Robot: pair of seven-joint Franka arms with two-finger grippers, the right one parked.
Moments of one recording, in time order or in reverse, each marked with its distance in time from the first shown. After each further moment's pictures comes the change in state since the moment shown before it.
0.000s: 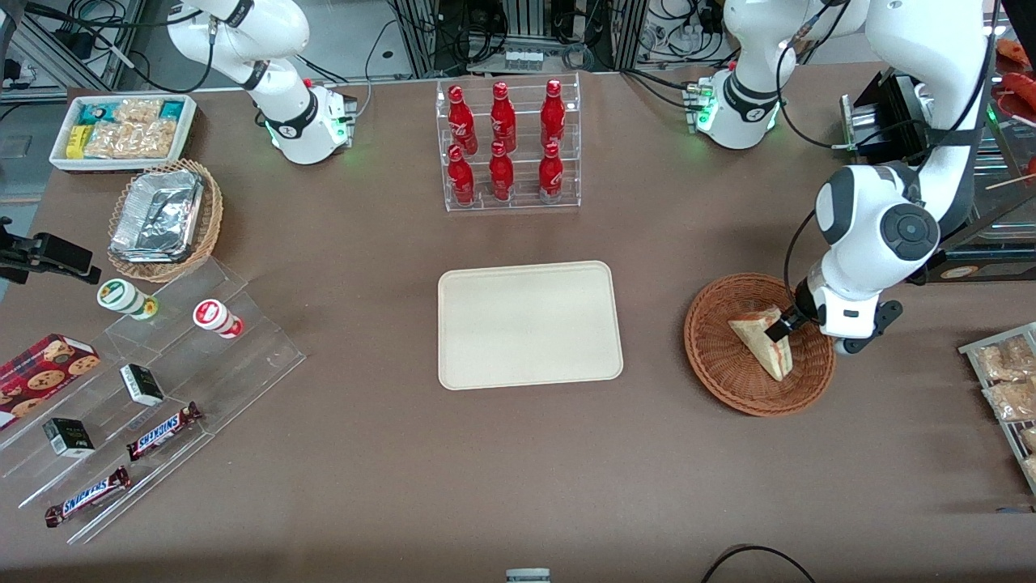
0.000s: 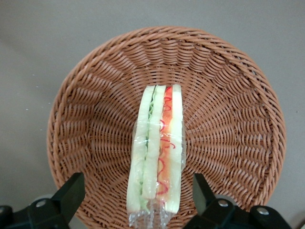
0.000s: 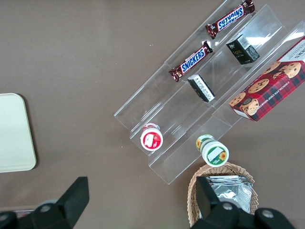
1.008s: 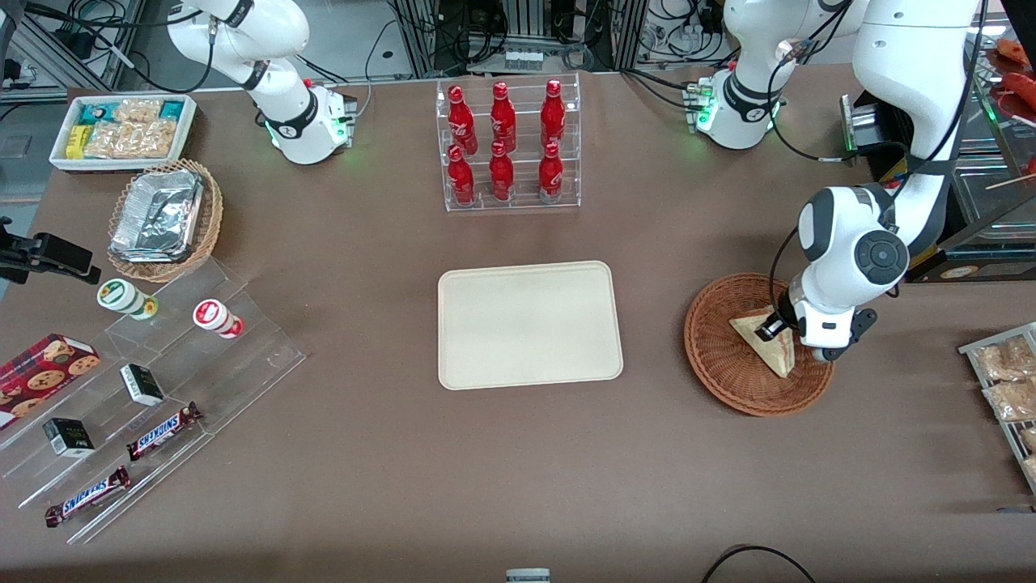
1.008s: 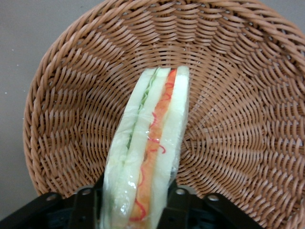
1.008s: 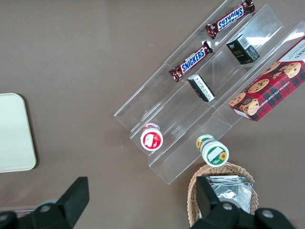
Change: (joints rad) arm 0.000 0.085 -0.006 0.006 -0.009 0.020 -0.042
